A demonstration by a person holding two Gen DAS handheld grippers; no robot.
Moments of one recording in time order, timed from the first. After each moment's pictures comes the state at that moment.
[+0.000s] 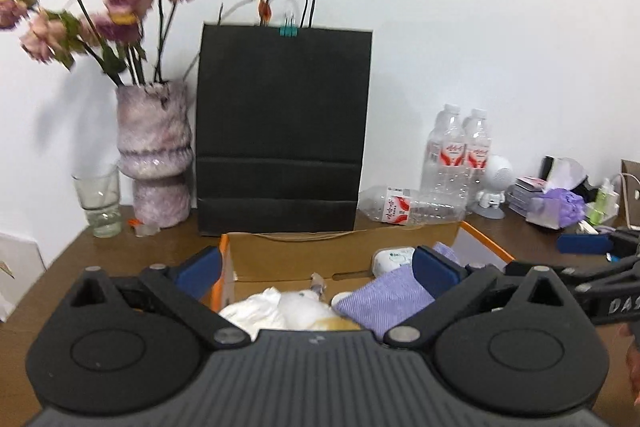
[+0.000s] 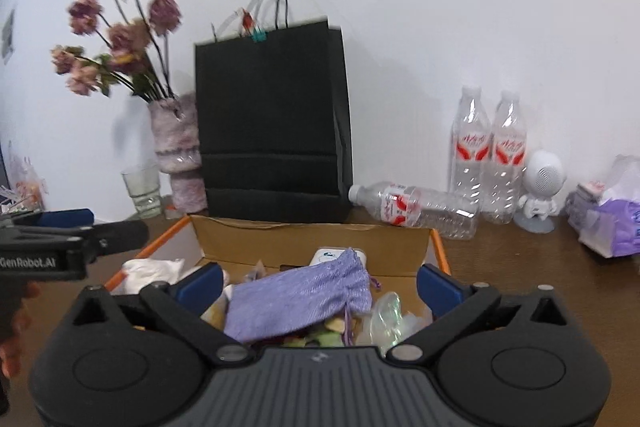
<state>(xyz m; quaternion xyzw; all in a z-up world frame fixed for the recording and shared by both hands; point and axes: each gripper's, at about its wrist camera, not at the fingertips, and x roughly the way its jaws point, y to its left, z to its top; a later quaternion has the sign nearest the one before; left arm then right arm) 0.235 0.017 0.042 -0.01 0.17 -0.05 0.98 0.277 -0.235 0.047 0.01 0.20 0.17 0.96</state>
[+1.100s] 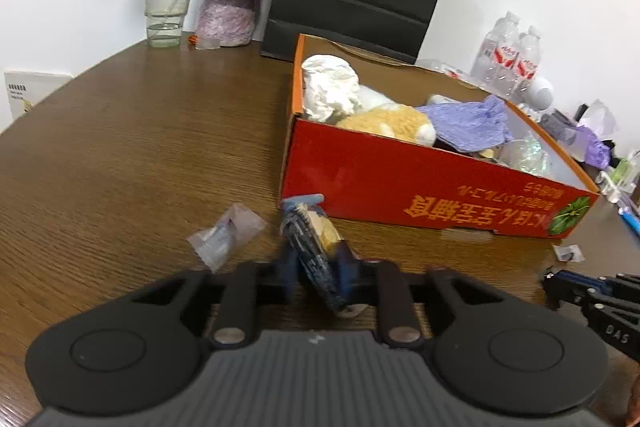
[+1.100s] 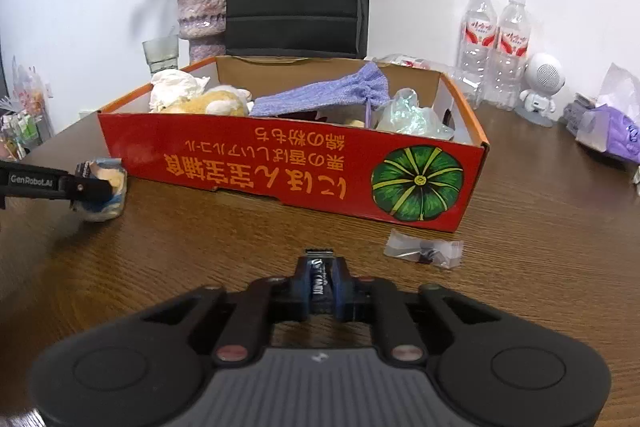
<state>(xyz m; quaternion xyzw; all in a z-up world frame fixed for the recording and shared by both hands) 0.180 0.055 -0.056 -0.12 0.33 0.00 0.94 0.195 -0.230 -0.048 -0.06 0.32 0.17 0.93</state>
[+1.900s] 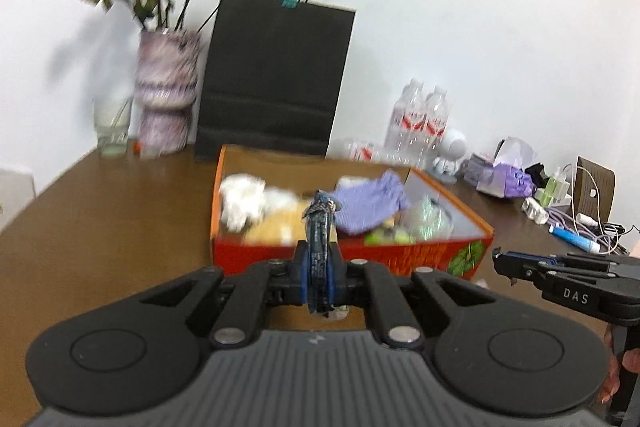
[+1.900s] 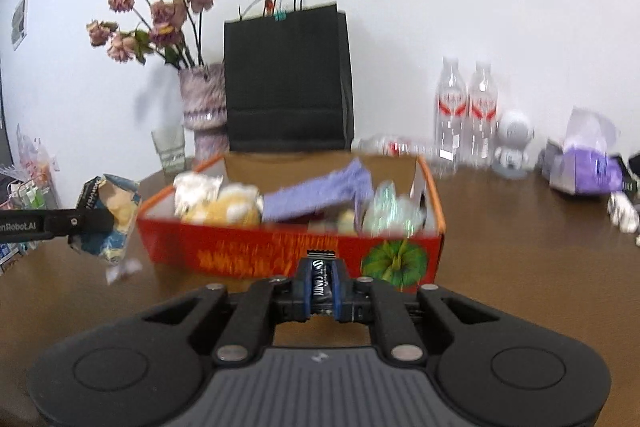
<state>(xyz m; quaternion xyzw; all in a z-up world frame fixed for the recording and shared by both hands) 0.142 0.023 0.027 -0.06 0.21 -0.08 0.97 0.162 -0.247 0.017 0.00 0.22 0.16 0.96</state>
